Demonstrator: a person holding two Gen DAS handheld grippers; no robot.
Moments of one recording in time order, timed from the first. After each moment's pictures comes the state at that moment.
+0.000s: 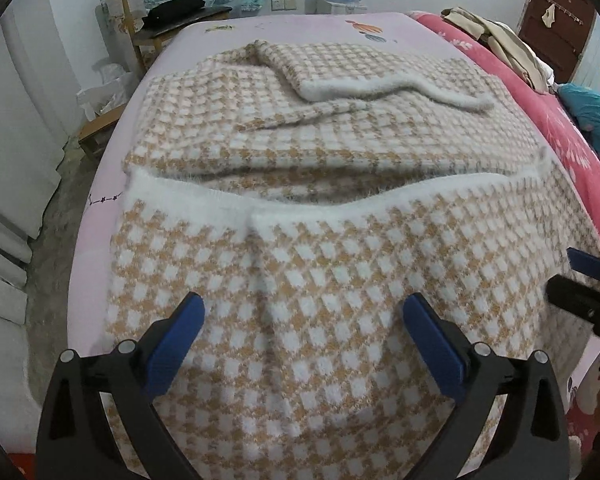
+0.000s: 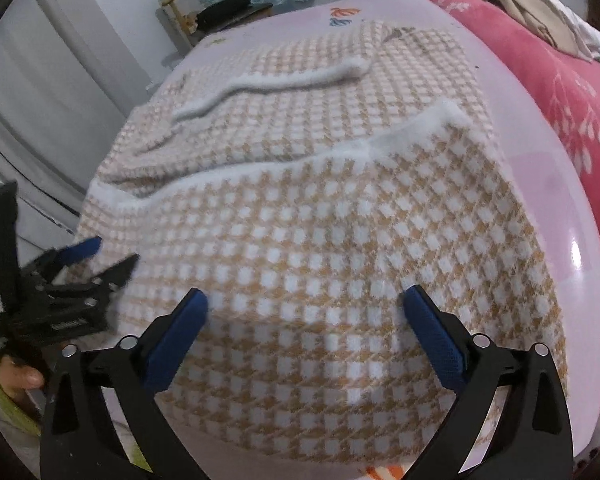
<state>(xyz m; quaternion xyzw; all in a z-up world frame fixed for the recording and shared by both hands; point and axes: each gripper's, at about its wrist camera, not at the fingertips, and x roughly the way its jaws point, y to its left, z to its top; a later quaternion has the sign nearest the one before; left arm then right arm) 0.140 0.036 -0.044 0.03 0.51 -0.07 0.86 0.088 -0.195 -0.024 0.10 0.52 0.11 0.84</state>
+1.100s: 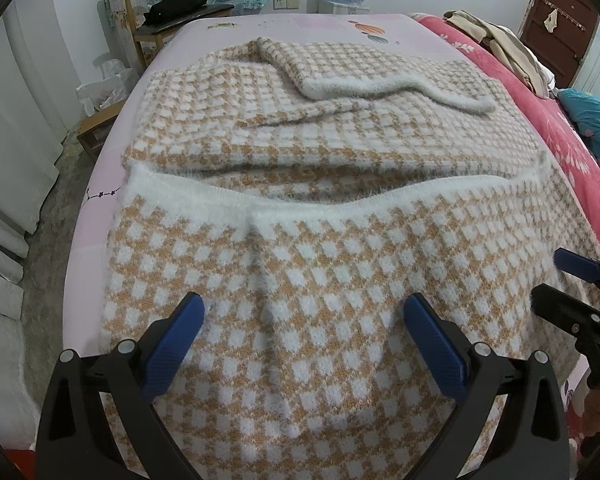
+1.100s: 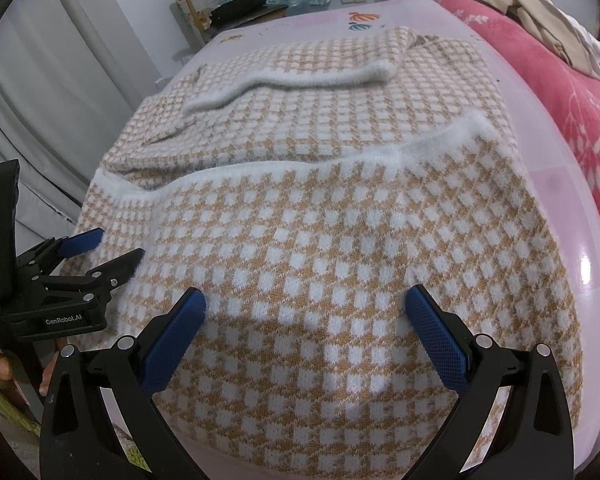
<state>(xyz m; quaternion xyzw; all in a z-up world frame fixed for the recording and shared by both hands) 0.140 0.038 -0.044 0.02 0.51 -0.08 0.85 0.096 -0.186 -0.031 0.07 0.51 0.11 0.85</state>
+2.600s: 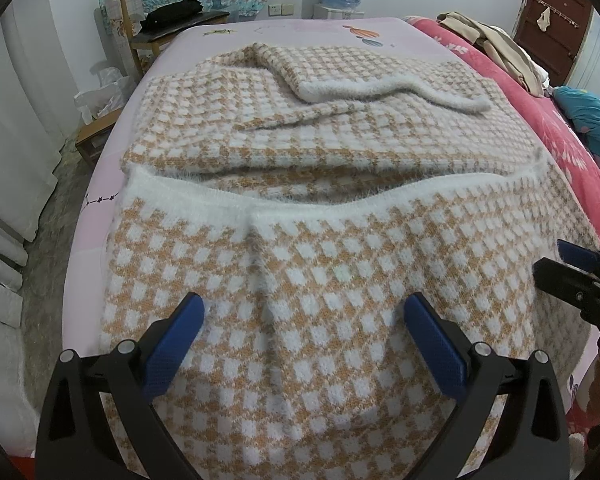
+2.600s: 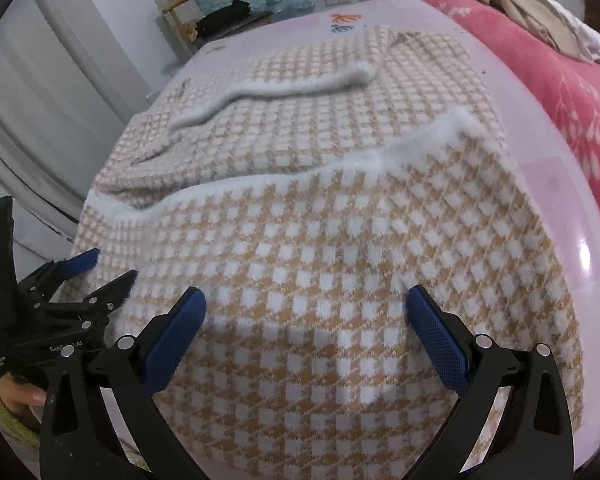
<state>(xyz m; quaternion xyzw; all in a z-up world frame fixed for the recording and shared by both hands) 0.137 0.039 -0.045 0.03 0.50 -0.08 0.86 0.100 -0.196 -0.035 0.10 0.51 0.10 0.85</state>
